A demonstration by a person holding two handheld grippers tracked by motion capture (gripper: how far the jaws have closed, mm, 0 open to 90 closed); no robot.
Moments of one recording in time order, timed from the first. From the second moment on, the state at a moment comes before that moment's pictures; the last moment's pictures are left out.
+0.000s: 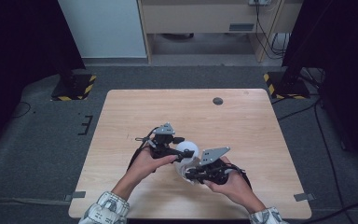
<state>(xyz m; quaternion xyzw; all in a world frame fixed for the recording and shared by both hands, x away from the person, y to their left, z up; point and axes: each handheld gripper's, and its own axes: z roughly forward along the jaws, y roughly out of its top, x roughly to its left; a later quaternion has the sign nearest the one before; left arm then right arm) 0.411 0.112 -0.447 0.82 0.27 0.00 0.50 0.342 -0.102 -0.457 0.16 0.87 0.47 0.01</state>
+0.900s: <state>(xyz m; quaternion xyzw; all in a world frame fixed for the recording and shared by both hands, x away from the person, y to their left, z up) 0.411 0.110 -0.447 0.82 0.28 0.00 0.50 0.340 -0.075 -0.481 0.16 0.87 0.46 0.05</state>
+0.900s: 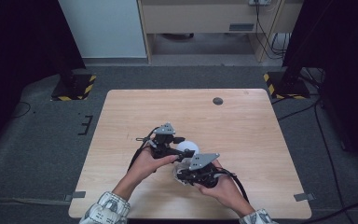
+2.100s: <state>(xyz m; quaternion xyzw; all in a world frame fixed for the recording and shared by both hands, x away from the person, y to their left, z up) 0.412 0.110 -0.447 0.82 0.28 0.00 0.50 0.334 -0.072 -0.494 0.17 0.89 0.43 0.08</state>
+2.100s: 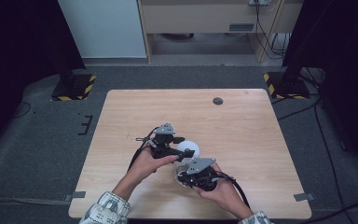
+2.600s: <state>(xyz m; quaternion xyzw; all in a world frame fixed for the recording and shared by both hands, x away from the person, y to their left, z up) 0.412 0.111 -0.447 0.82 0.28 0.00 0.50 0.333 -0.098 -0.469 0.18 0.87 0.46 0.07</state>
